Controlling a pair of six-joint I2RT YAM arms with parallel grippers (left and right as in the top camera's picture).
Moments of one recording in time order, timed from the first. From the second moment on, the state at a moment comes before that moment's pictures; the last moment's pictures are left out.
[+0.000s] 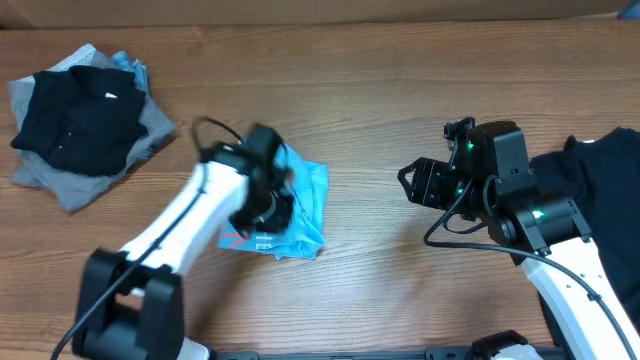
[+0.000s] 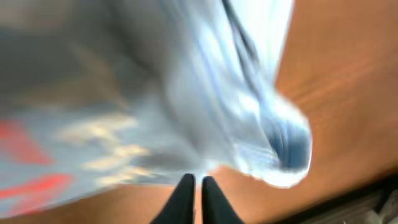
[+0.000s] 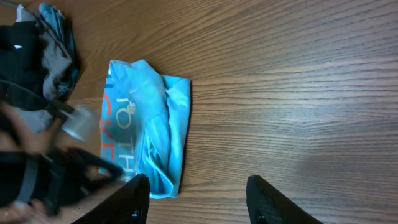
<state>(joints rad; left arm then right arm) -0.33 1.66 1.14 -1.04 0.27 -0.19 0.28 1.17 1.07 -0.82 -0.29 0.51</state>
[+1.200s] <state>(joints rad) -0.35 1.90 1.19 -0.49 0.57 -0.38 0.28 1.17 1.07 -0.83 -0.29 0.51</state>
